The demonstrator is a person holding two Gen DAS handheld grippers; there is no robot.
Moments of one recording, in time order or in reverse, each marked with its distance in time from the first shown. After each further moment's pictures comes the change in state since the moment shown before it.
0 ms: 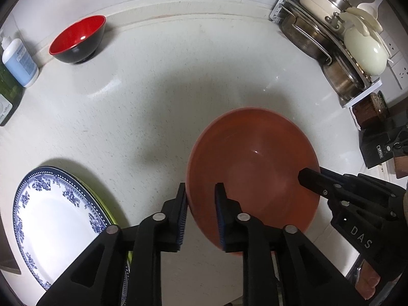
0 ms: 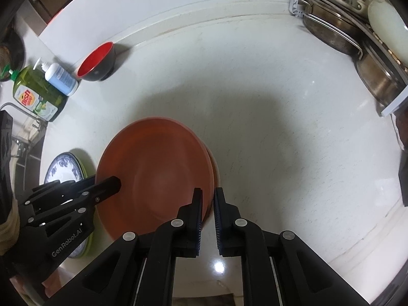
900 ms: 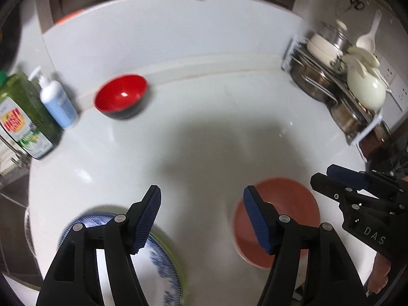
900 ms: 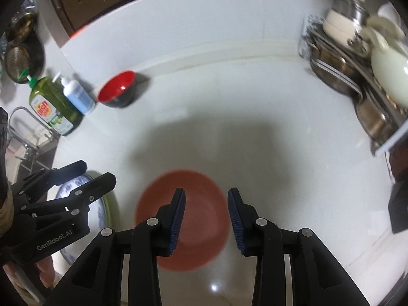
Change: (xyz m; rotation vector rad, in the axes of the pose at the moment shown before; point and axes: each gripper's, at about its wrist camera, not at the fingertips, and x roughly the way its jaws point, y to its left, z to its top) left arm -0.076 0.033 0.032 0.015 -0.253 0.122; right arm -0.042 0.035 0.028 -0.079 -0.176 0.001
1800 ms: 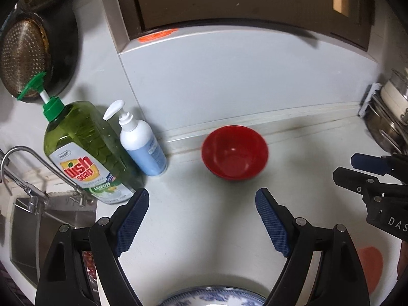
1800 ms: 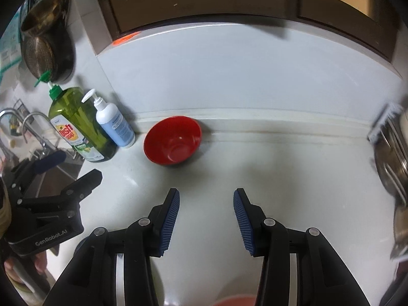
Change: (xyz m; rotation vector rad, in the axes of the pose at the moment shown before) left arm 0.004 0.153 0.086 -0.087 -0.110 0.290; right arm 0.056 0.124 0.141 -0.246 -0.071 0.125
